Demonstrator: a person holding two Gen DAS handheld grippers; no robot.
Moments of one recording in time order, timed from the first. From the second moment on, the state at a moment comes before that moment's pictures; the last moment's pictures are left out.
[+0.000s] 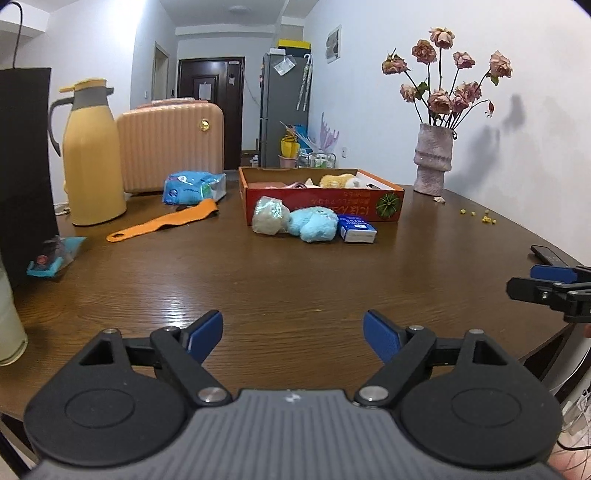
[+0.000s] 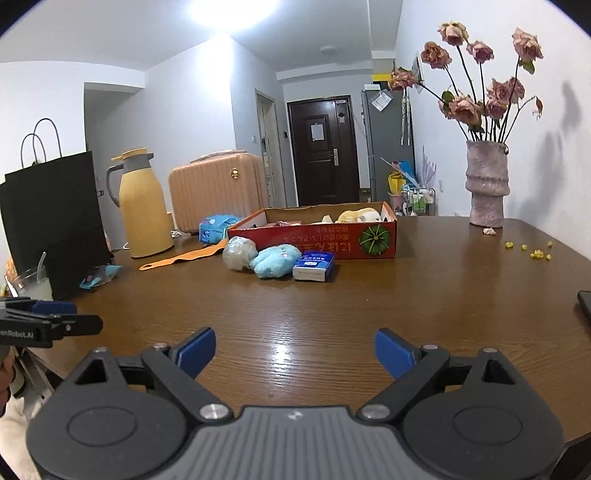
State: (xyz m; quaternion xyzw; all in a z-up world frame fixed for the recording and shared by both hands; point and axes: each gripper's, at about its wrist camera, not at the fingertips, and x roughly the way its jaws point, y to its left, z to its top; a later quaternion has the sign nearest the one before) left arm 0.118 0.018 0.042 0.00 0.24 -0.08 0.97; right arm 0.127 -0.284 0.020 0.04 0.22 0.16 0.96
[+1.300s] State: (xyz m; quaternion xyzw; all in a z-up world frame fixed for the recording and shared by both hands) left arm 0.389 0.004 -0.008 -0.19 0.36 -0.18 0.90; right arm 0.477 -0.188 -0.012 0.08 0.36 0.29 0.88
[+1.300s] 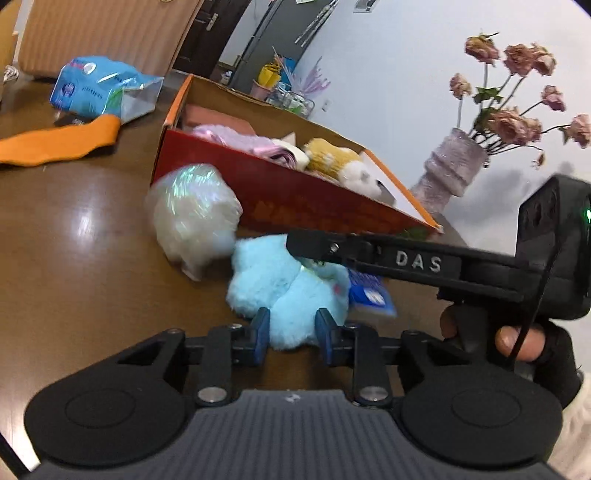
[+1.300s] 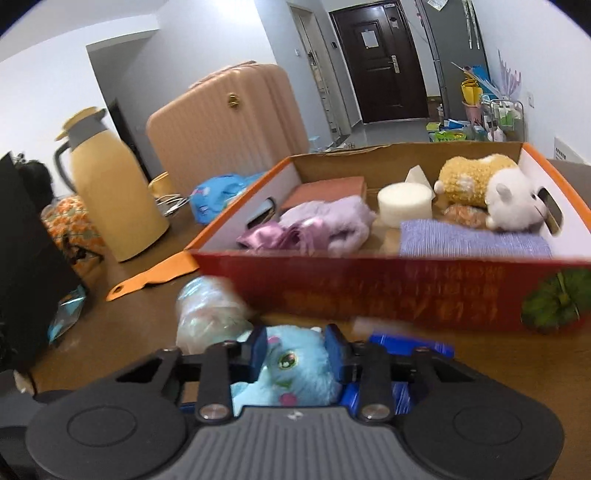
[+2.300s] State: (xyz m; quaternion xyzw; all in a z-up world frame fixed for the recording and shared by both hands) left arm 0.267 0.019 -0.011 -0.23 0.35 -0.17 0.89; right arm 0.312 -0.231 -0.027 0.24 0.36 0.26 0.86
